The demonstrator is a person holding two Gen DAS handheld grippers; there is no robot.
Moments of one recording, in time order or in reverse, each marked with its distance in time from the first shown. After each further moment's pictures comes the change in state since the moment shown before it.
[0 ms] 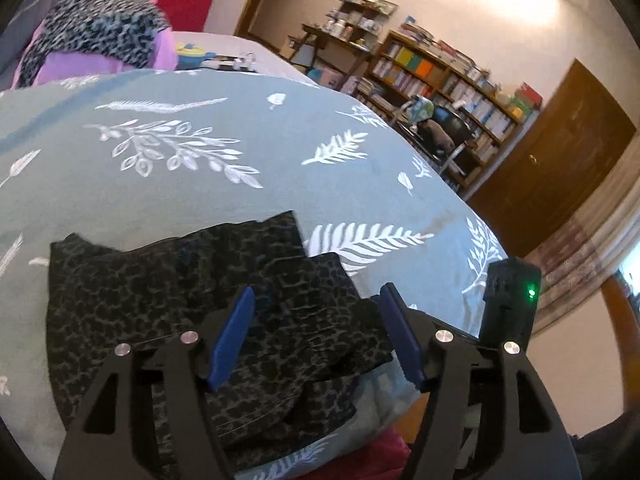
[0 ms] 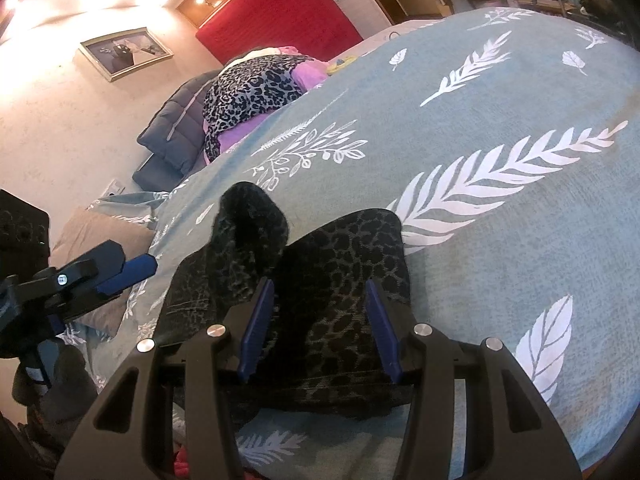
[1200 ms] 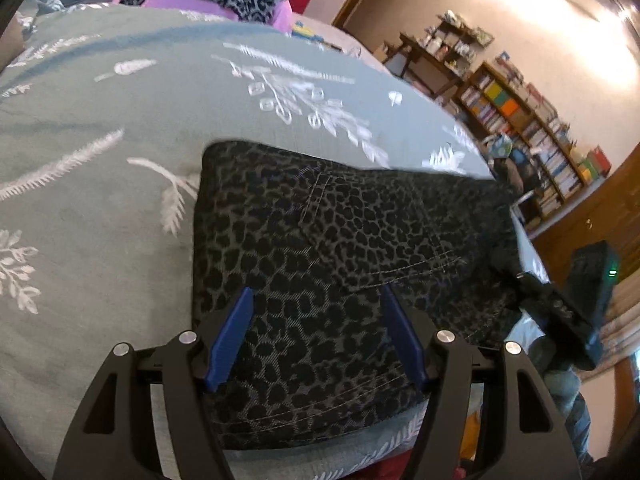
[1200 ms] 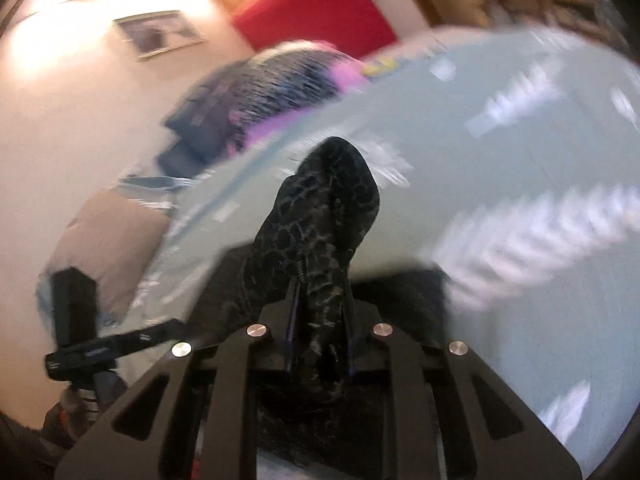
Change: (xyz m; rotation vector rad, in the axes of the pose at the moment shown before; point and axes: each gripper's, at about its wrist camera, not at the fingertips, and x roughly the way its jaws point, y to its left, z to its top) left arm -0.015 0.107 -0.049 -0.252 0.012 0.178; right arm 0.022 0.008 0.025 -0.073 0.034 0.046
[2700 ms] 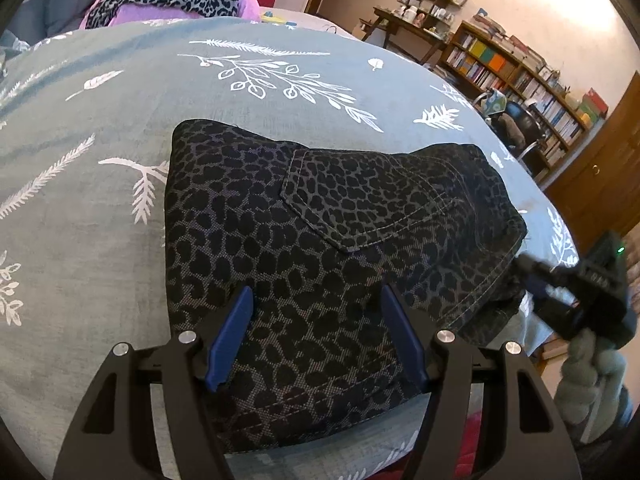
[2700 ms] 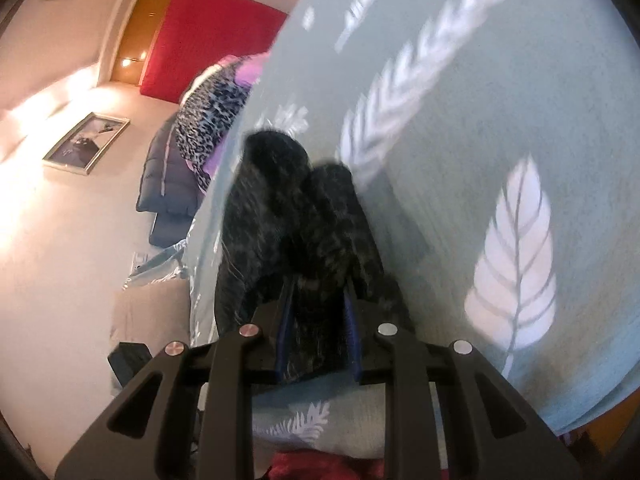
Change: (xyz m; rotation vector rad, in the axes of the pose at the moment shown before) left arm 0.020 -0.018 -0.023 0.162 0.029 0.049; right arm -0.045 -0.068 -0.053 0.490 -0.013 0.040
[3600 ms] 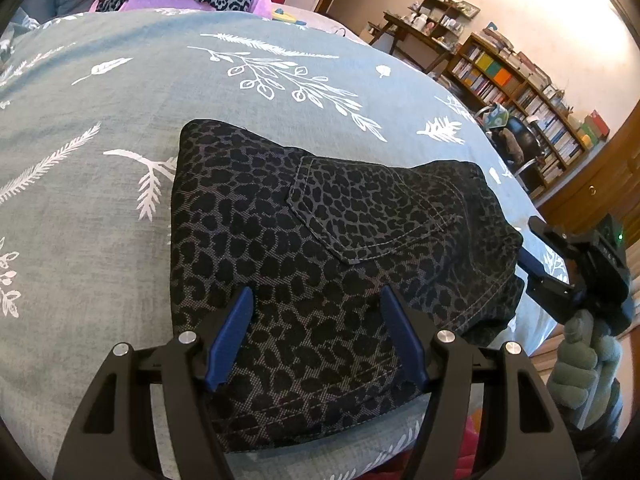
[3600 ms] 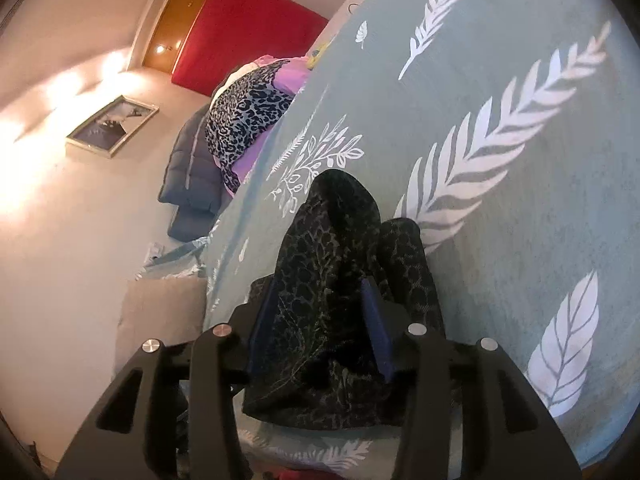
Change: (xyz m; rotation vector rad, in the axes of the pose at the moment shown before) left arm -0.004 0.014 0.009 -0.076 0.006 -0.037; right arm 0.016 0.038 0.031 -0.045 0.023 0.120
